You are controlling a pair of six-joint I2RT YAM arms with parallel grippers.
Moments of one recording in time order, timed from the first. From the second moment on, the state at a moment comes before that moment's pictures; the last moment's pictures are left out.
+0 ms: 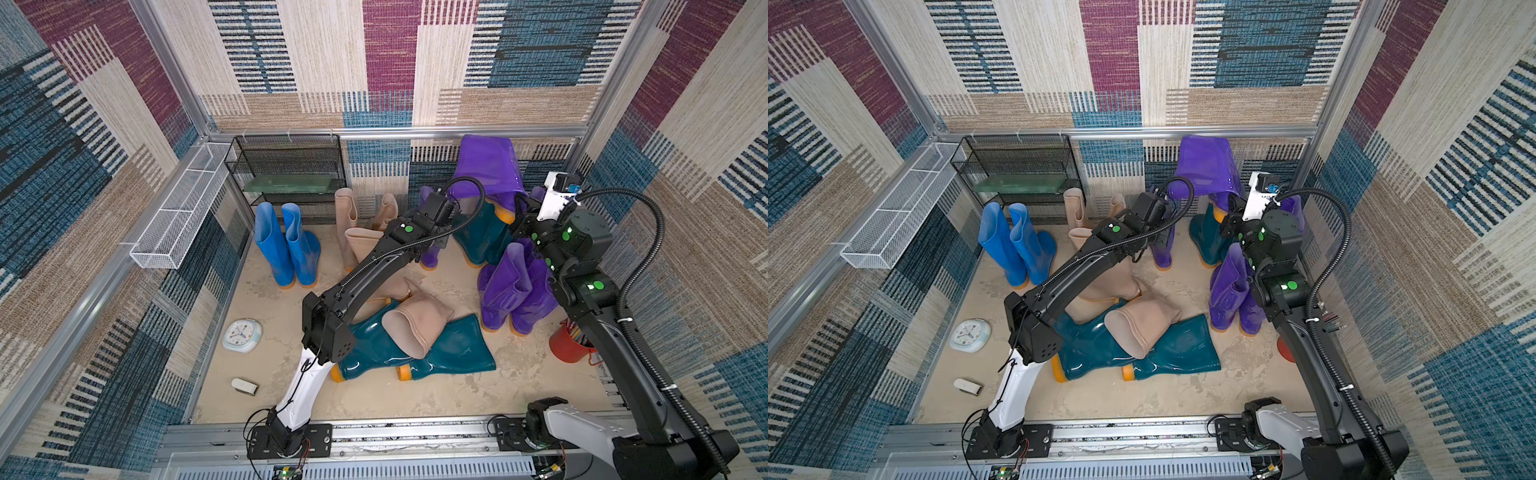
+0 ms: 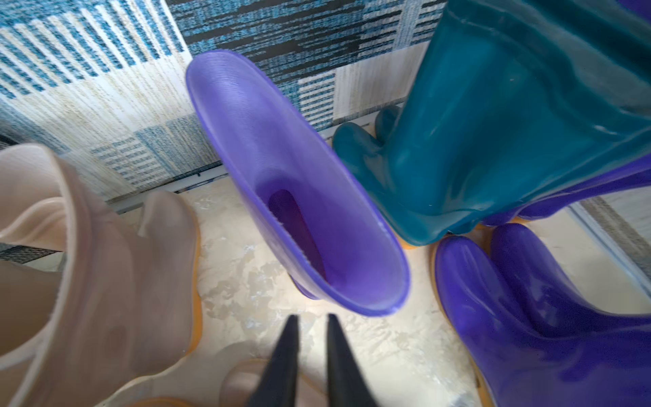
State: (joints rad) left arm -0.78 2.24 2.43 -0.85 -0.34 -0.23; right arm 0.19 1.11 1.25 -0.09 0.02 0.17
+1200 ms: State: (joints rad) left arm -0.71 2.34 2.49 -0.85 -0.23 -0.19; right arm 0.04 1.18 1.26 -0.03 -0.14 0.32
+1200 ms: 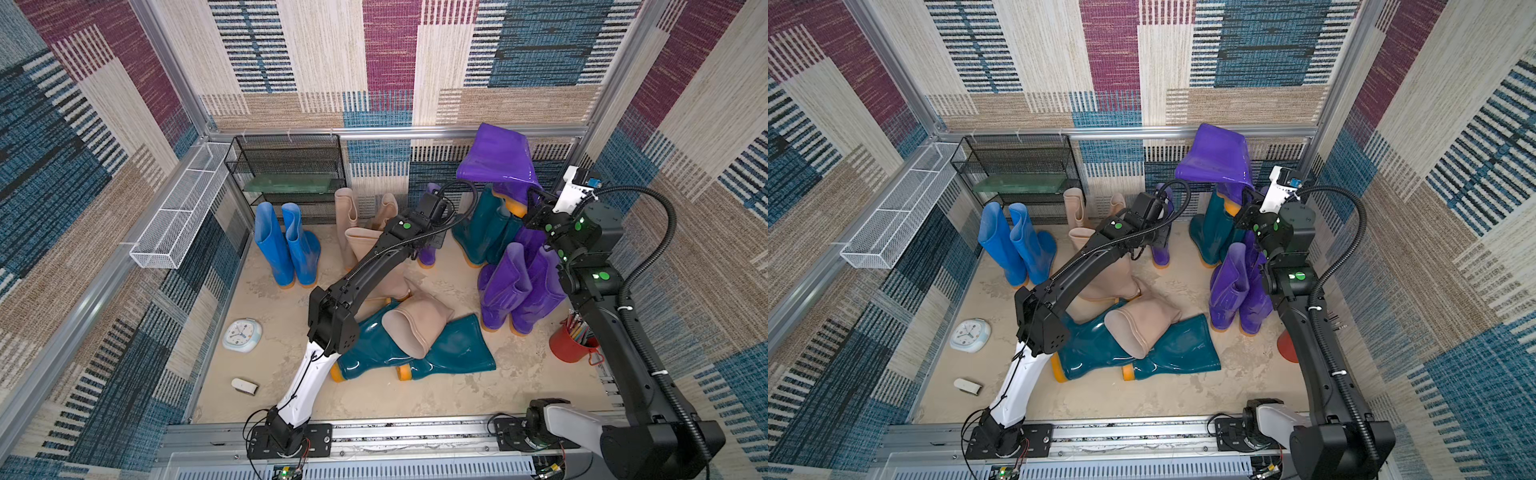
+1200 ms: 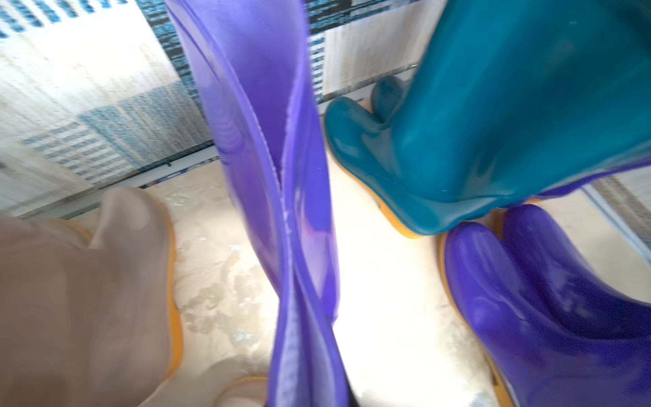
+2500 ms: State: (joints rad) left arm -0.68 2.05 2.04 -0.70 -0.37 -0.37; right arm 0.26 1.45 1.37 0.02 -0.16 0.30
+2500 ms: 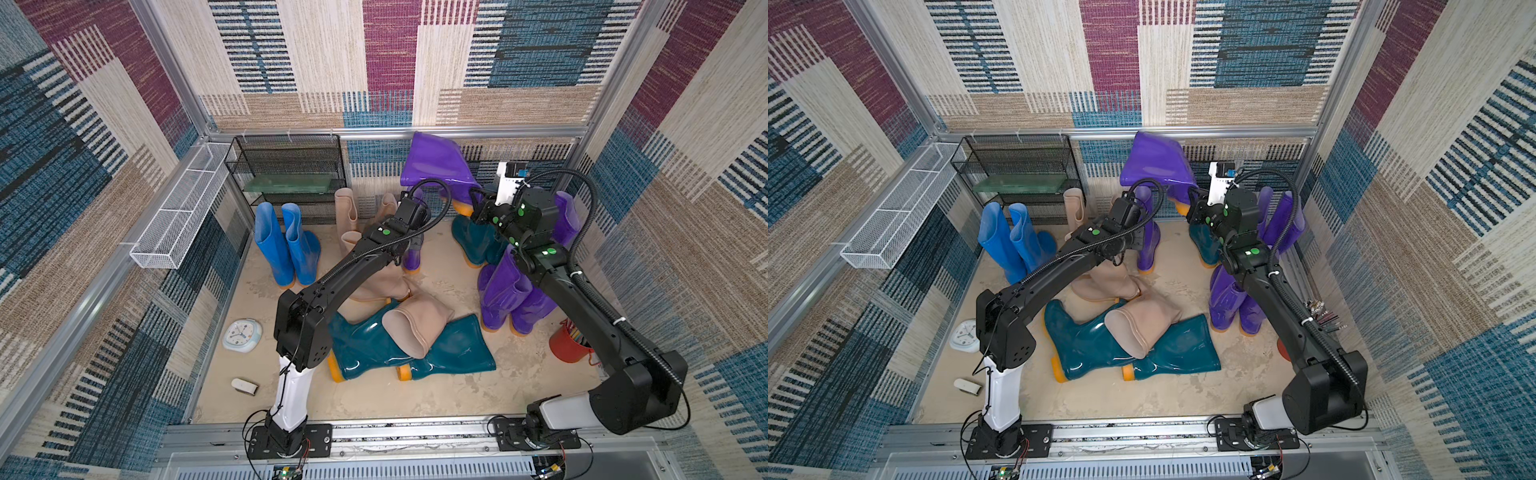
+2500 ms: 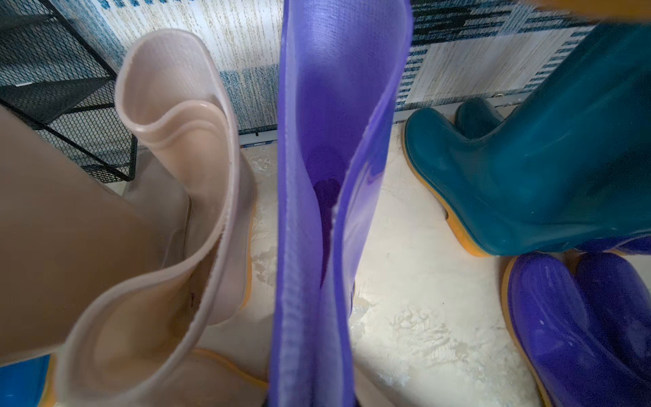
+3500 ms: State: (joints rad) left arm -0.65 2.09 2.07 -0.64 -0.20 -0.48; right arm 0.29 1.90 1.29 0.24 -0.10 0.32
